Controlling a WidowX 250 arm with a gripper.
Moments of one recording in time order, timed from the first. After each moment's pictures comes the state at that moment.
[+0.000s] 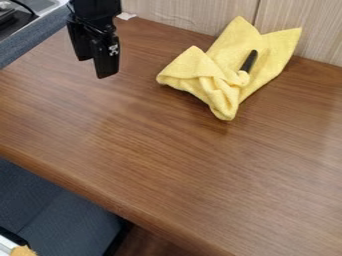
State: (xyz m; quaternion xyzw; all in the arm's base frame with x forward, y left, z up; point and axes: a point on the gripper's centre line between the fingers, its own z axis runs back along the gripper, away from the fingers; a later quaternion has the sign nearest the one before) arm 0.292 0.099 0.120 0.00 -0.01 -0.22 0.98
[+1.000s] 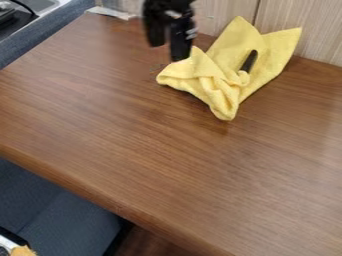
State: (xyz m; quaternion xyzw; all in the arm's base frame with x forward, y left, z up) arm 0.371 0.020 0.124 -0.03 -0.03 -0.25 0.97
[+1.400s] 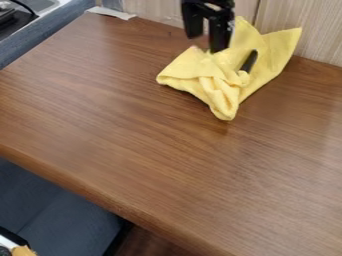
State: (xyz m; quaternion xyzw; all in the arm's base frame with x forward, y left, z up) arm 0.401 -0.014 0.114 -0.04 -0.06 -0.28 0.96
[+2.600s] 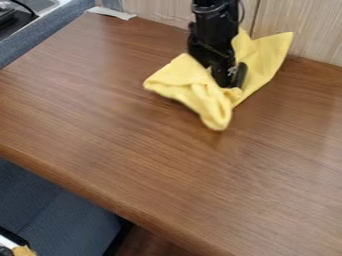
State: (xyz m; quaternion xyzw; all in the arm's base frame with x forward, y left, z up) arm 0.376 -0.007 0.073 -0.02 -0.06 -0.30 0.95
